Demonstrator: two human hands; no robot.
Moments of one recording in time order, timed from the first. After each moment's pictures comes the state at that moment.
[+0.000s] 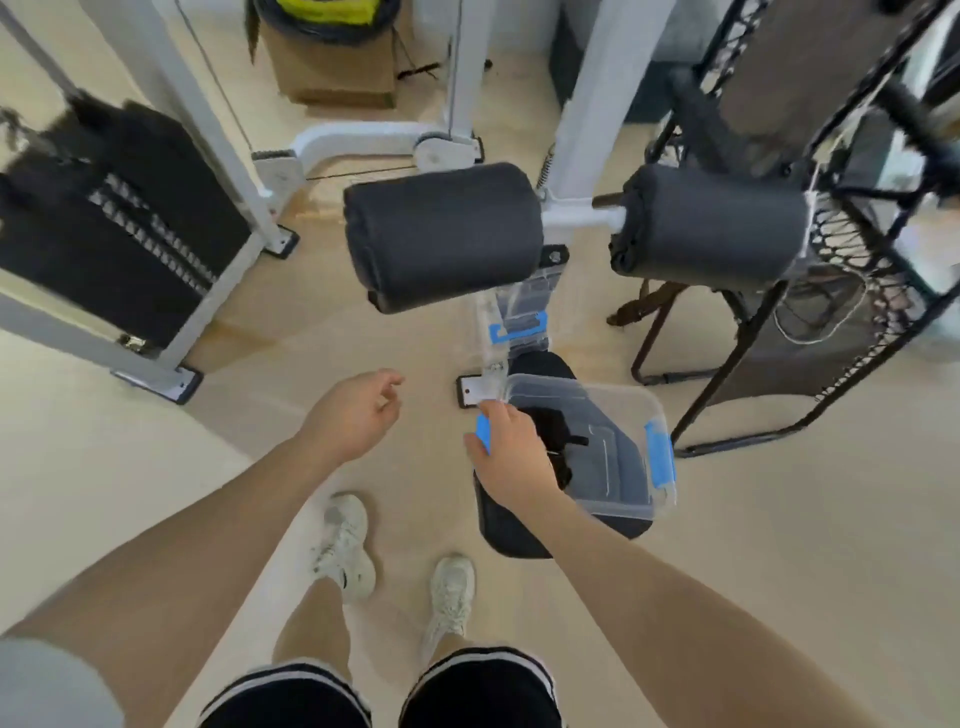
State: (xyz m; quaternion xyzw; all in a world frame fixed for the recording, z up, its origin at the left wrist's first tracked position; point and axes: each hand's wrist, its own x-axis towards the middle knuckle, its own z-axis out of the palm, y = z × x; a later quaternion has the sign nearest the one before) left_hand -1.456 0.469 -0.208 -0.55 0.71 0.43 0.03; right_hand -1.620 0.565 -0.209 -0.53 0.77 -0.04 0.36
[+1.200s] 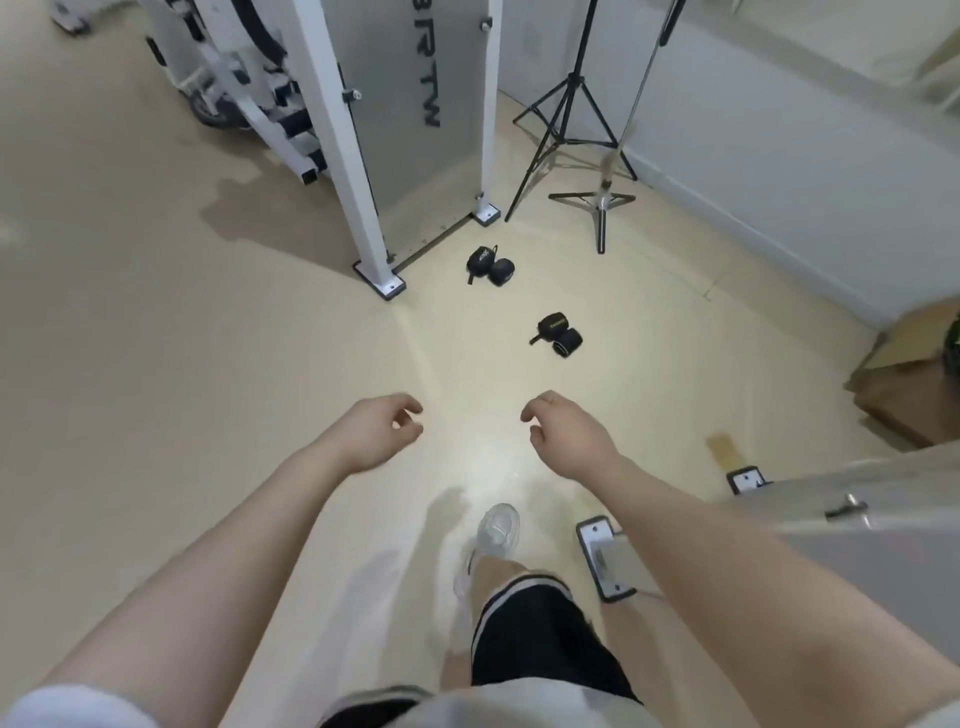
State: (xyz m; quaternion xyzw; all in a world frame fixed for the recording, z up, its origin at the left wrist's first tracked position) left_hand -0.499 0.241 -0.165 -0.80 0.42 0.39 -0.15; right_hand -0.707 0.109 -0.191 -0.88 0.38 0.11 0.25
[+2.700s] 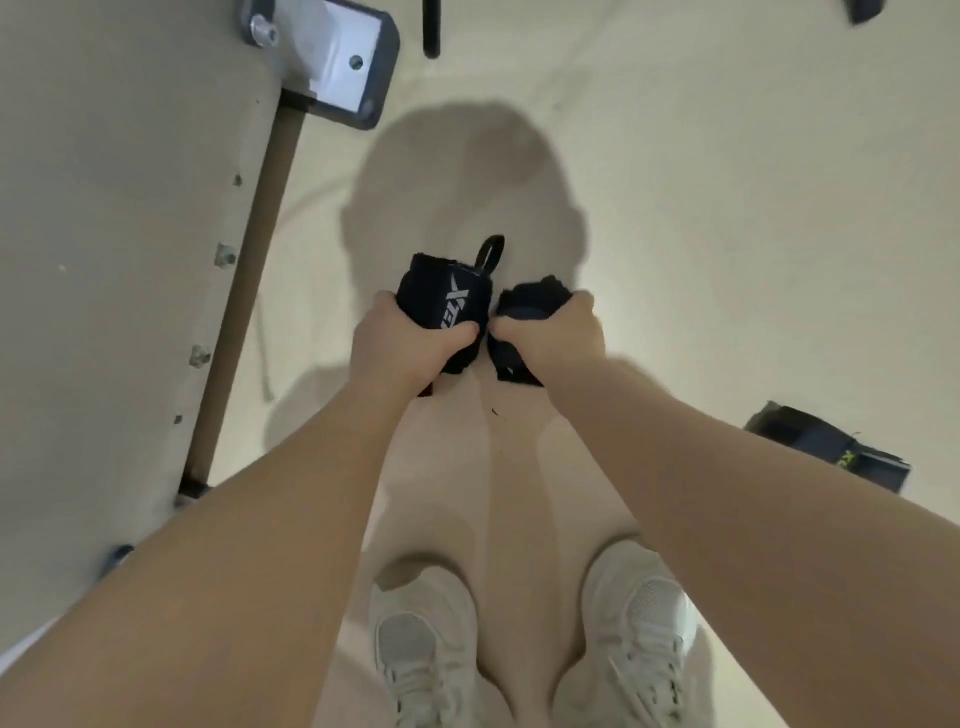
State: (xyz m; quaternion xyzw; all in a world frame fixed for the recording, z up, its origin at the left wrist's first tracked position) left_hand -0.154 -0.518 -0.852 -0.84 0.30 0.46 -0.07; right_hand -0.286 -0.540 -0.866 -0.30 0.79 -0.04 0.54
